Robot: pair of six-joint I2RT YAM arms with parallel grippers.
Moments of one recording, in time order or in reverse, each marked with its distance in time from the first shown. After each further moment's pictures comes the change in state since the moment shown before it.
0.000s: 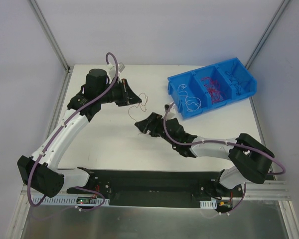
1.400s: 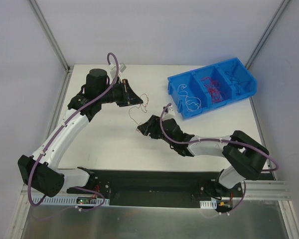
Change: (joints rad) left arm 0.000 0.003 -0.005 0.016 0.056 -0.018; right arm -0.013 0.047 0.006 -0.101 0.027 -0.012
